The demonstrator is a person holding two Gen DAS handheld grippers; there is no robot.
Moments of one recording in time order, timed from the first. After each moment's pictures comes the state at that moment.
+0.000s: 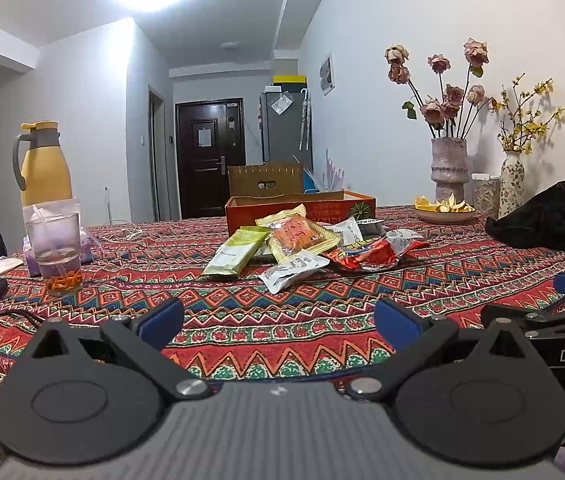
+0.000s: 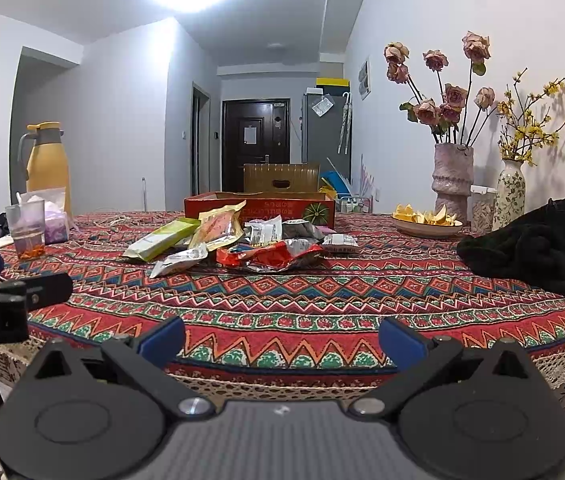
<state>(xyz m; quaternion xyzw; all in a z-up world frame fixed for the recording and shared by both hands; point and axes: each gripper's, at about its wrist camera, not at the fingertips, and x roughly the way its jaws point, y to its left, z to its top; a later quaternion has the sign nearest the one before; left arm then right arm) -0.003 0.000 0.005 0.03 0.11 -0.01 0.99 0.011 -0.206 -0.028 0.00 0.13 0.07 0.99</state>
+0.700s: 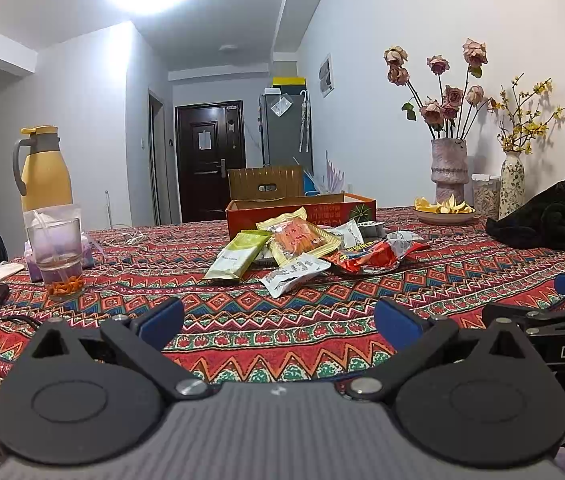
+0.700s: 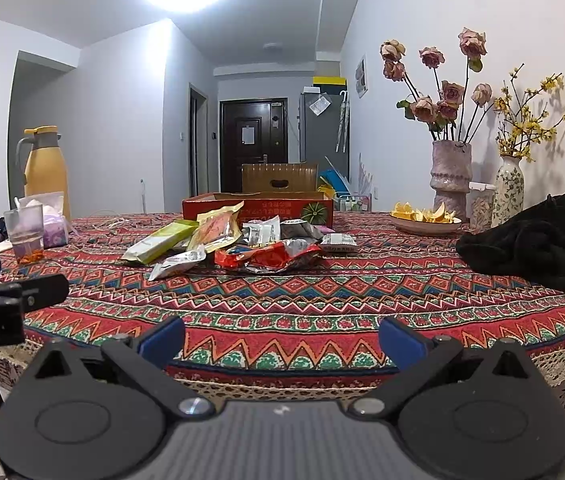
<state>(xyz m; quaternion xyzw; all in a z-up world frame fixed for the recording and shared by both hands) -0.002 0.001 0.006 0.03 0.11 -0.01 0.99 0.013 -0.209 -0.027 0.01 0.13 0.07 0.99</state>
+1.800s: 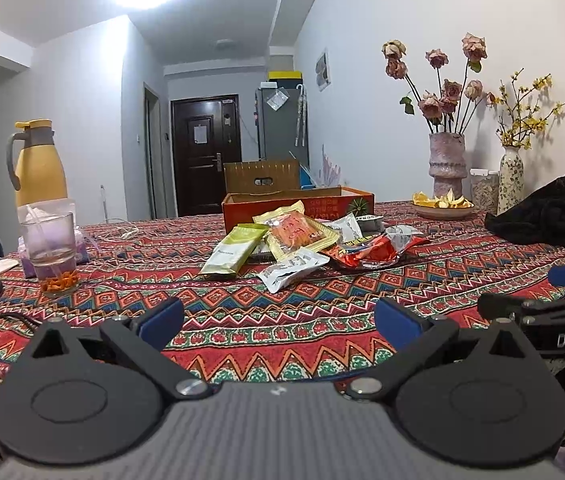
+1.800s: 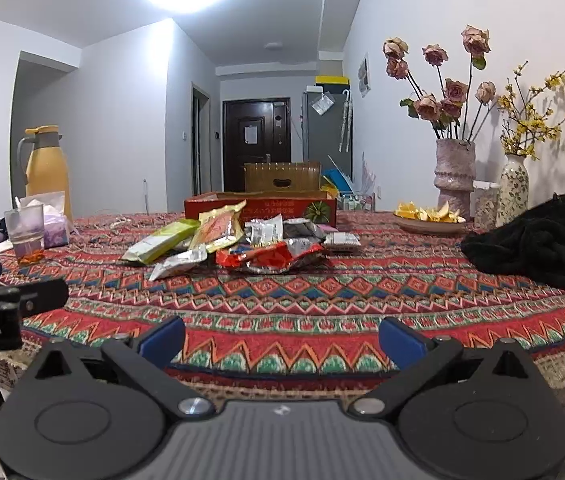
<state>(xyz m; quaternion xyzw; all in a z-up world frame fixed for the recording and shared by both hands) 0.009 0.006 0.003 0.04 0.12 -0.02 0.99 0.023 -0.209 -0.028 0.01 0.12 0.07 0.99</state>
